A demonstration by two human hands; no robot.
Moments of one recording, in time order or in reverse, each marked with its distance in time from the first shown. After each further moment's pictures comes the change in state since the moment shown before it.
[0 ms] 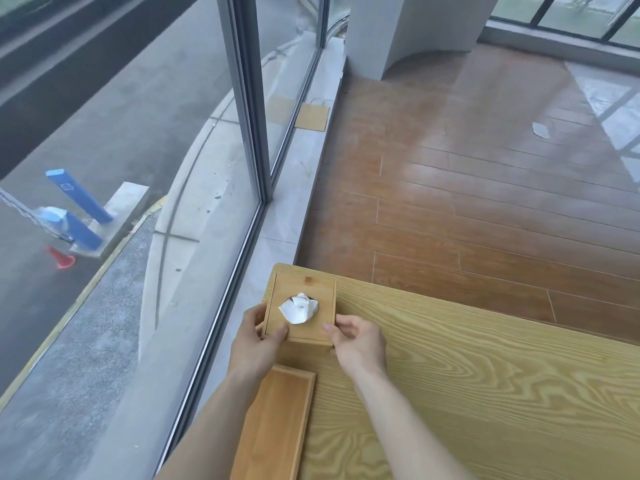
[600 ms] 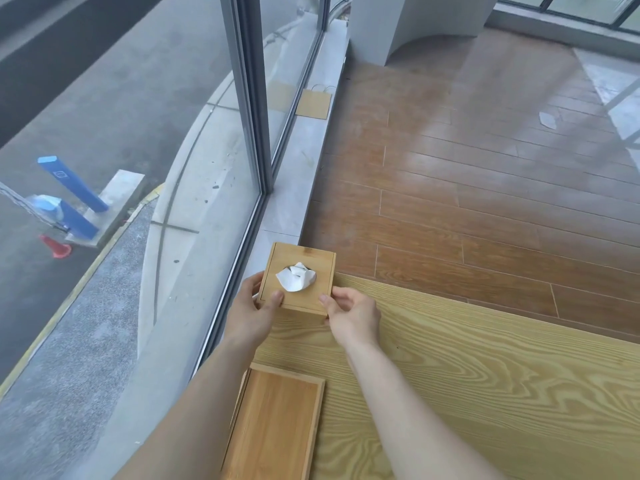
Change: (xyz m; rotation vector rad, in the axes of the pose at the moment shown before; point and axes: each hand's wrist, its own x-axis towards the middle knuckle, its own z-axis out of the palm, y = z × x) left_hand 0.058 0.022 -0.012 0.059 0.018 0.095; right_hand 0.032 -0.034 0.037 0.023 0.039 -0.022
